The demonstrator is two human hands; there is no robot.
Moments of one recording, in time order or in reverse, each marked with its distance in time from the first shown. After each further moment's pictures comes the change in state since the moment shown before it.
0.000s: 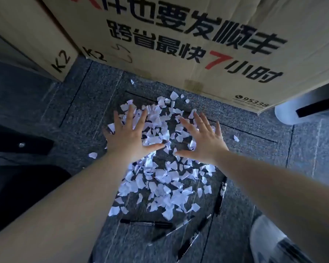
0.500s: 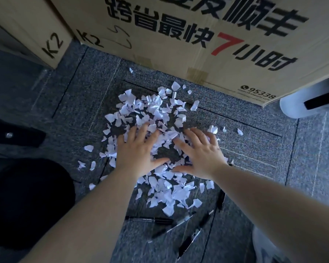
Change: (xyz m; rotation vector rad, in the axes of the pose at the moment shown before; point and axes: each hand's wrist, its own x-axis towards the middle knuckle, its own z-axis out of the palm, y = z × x) left_hand -0.021 0.006 0.055 0.164 0.140 0.206; right_hand -0.022 -0.011 0.049 -0.295 0.143 -0.205
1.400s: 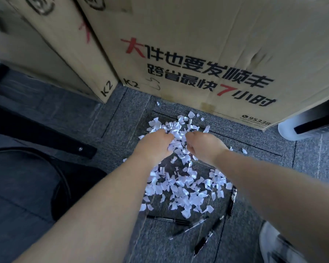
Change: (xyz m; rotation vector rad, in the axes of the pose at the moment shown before) left_hand -0.017 -0.019 -0.140 -0.107 -0.055 0.129; right_hand 0.027 -0.031 -0.143 0.178 -0.039 -0.043
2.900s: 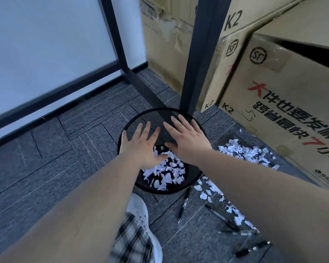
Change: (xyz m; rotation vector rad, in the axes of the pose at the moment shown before) left_hand -0.330 -0.149 -0.013 -0.098 0.016 -0.681; right_hand -0.015 -0.344 -0.058 -0.208 0.119 -0.436
